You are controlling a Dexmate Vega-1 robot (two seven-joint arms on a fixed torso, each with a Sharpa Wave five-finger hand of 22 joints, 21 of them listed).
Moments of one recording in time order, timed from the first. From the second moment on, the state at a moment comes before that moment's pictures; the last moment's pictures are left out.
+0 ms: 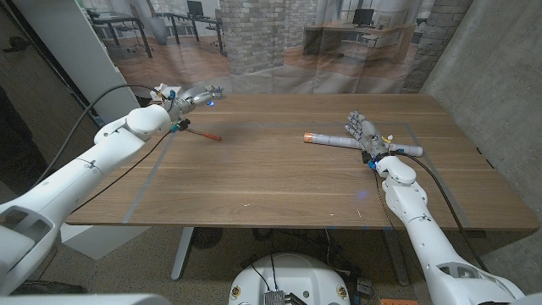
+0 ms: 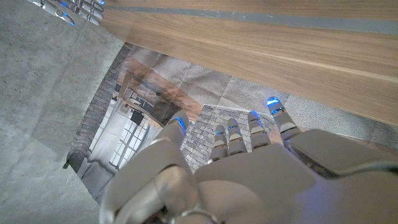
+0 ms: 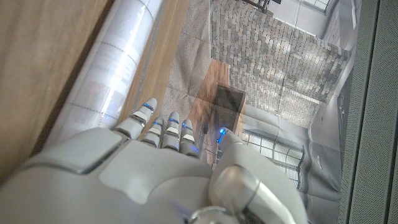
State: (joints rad) left arm 0.63 0.88 0.43 -1.51 -0.13 0.01 -0.19; left_hand 0.38 0.13 0.60 -0.11 0.17 0.05 0.04 0.19 0.17 0.05 0.06 0.24 0.19 0.03 0.12 0.21 0.18 -0.15 0.20 0.73 0.18; right arm -0.88 -0.15 0.04 -1.25 0.24 0.16 0.26; right_hand 0.23 0.15 0.38 0.10 0.20 0.13 0.04 0.20 0.18 0.14 0.07 0.20 0.18 0.01 -0.01 0.19 0.18 0.20 -0.04 0.19 0.17
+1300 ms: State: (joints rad) left arm 0.54 0.98 0.50 -1.63 0.11 0.11 -0.34; left_hand 0.45 0.10 0.59 -0.17 0.17 0.13 0.01 0.20 0.17 0.11 0.02 0.24 0.19 0.06 0.08 0.20 0.18 -0.10 0.18 0.71 0.18; right arm -0.89 -0.14 0.04 -1.25 0.24 0.17 0.25; right_hand 0.23 0.15 0.39 0.10 0.20 0.13 0.04 0.20 0.18 0.15 0.07 0.20 0.18 0.02 0.00 0.19 0.18 0.20 -0.04 0.19 0.17
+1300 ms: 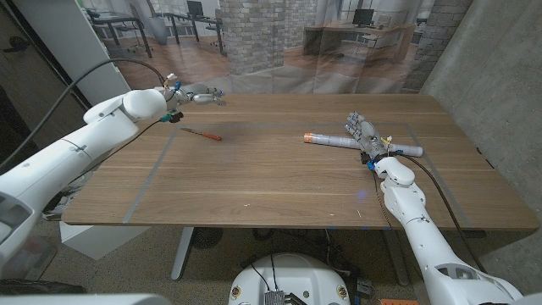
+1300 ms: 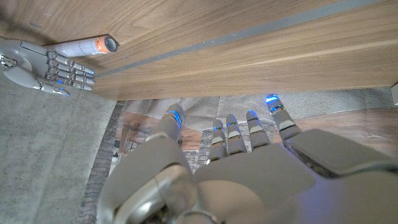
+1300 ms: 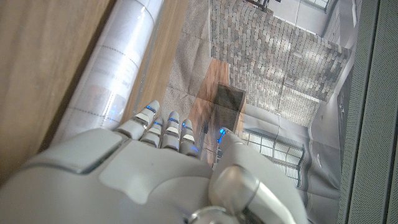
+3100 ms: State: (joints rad) left arm 0.44 0.97 0.61 -1.66 0.67 0.04 -0.46; left_hand 0.83 -0.07 0.57 -0.18 0.21 0.14 -0.04 0.19 0.18 0.13 -0.08 0.22 0.19 0.06 0.04 0.20 0.18 -0.04 0.14 0.67 0.18; right arm -0.85 -0.12 0.02 -1.19 0.23 0.19 0.22; right_hand 0.23 0.15 0.39 0.10 0.20 0.15 0.04 0.20 0.18 0.17 0.08 0.20 0.18 0.03 0.00 0.19 0.18 0.21 -0.04 0.19 0.17
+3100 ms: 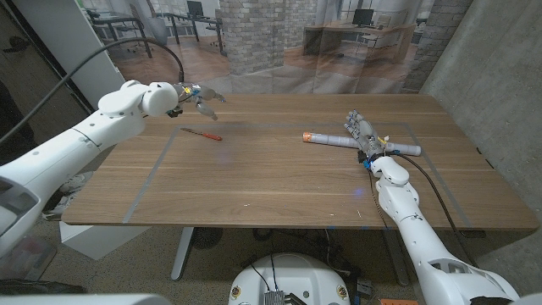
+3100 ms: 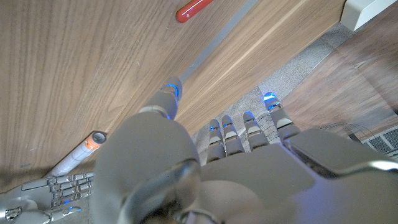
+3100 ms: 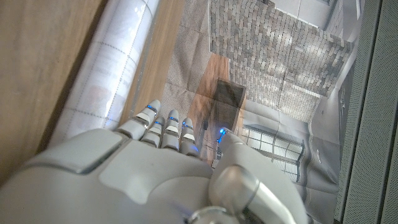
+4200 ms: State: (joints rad) left arm 0.51 0.98 0.64 -1.67 0.97 0.02 -0.26; left_hand 0.92 -0.05 0.46 -0.14 0.23 0.16 0.02 0.21 0.21 0.16 -0.04 0.28 0.25 0.09 0.02 0.24 0.24 -0.13 0.14 0.60 0.20; right arm -0.83 -0.11 0.02 -1.13 0.22 0.19 0.23; right_hand 0.23 0.15 0.39 0.10 0.19 0.17 0.04 0.20 0.18 0.18 0.09 0.20 0.18 0.04 0.01 0.19 0.18 0.21 -0.04 0.19 0.17
